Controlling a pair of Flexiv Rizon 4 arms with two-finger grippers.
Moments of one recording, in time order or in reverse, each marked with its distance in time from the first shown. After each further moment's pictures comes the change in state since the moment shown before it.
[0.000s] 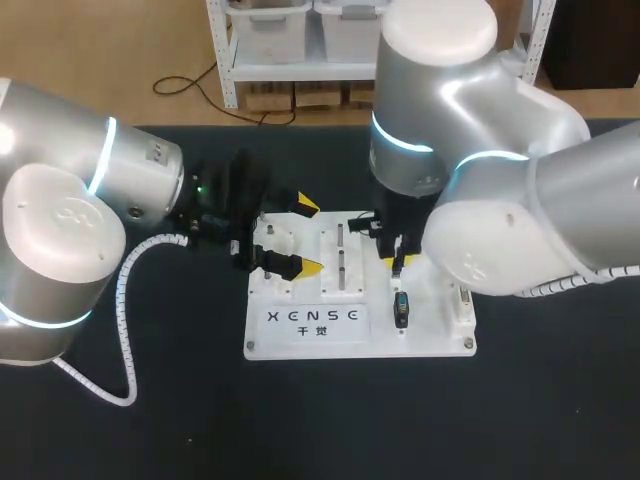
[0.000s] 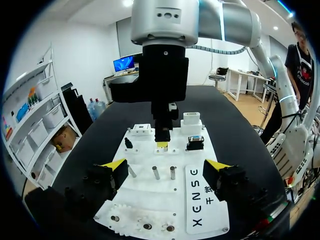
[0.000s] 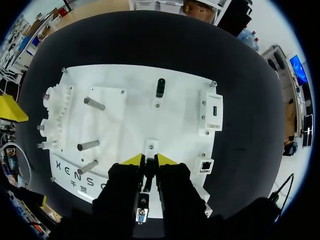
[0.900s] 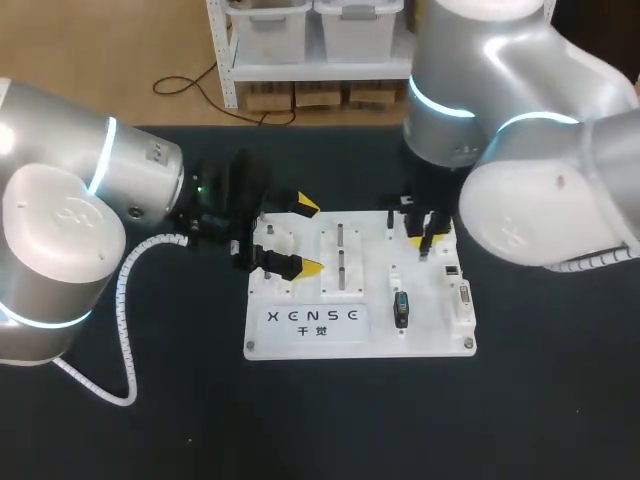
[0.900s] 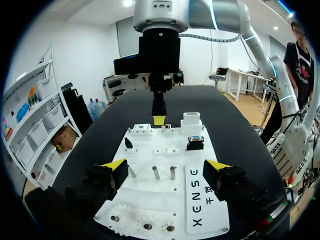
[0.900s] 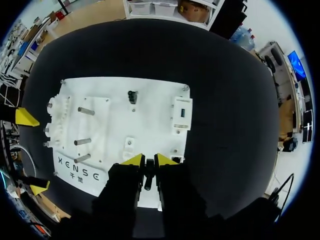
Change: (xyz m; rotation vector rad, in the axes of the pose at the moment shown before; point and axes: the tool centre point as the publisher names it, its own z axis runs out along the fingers) left arm 0.000 0.000 0.000 0.000 0.000 0.000; right arm -0.004 -0.038 -0.035 0.000 0.003 0.038
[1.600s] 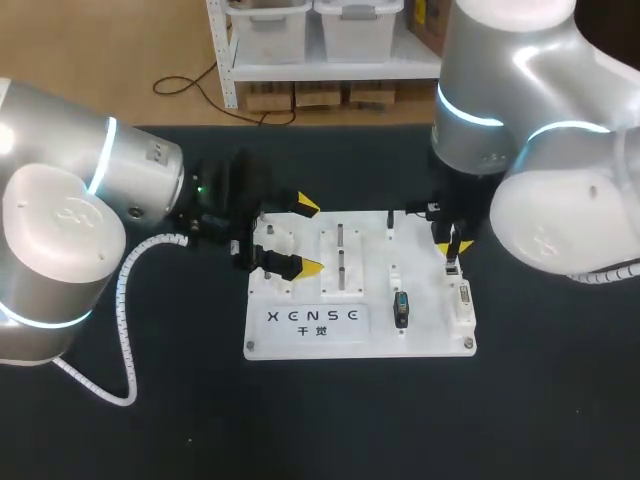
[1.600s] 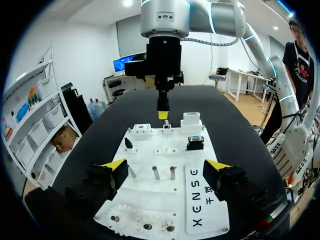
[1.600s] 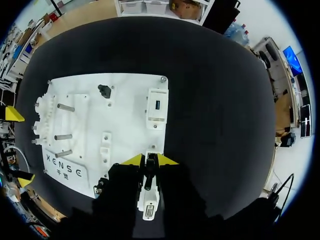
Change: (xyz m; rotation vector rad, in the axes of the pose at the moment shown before) left arm 0.000 0.000 0.000 0.000 0.000 0.000; right arm 0.010 -0.033 0.008 0.036 0.006 0.025
